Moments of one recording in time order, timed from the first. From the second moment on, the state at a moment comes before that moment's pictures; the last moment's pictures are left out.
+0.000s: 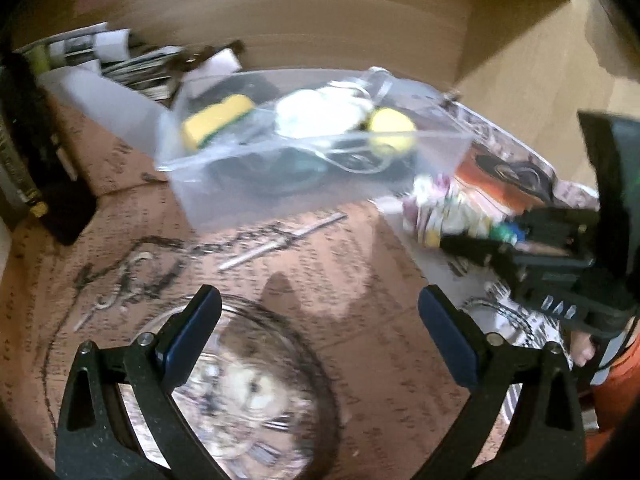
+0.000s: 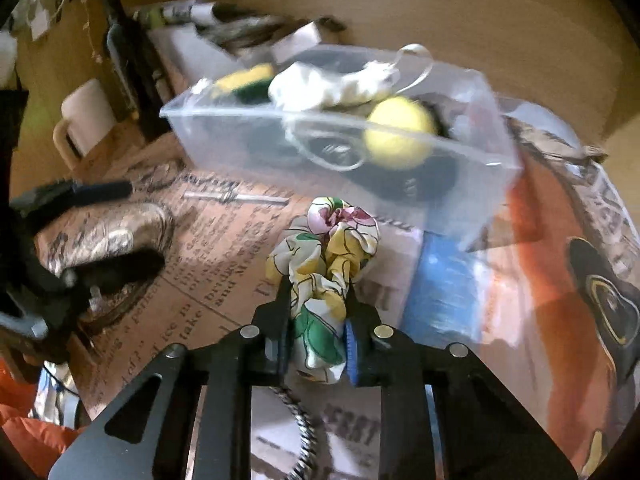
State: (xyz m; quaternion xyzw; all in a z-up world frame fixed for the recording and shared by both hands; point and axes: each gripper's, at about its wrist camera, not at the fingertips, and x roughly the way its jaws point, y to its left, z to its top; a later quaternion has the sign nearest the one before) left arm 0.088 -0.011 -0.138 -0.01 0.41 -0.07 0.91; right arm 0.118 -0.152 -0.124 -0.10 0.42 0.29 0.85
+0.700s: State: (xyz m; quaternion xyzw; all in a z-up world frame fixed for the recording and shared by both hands) left arm 0.083 -0.070 -0.153 0.05 0.42 -0.11 0.90; right arm 0.085 -0.215 -0.097 -0.04 0.37 0.27 0.89
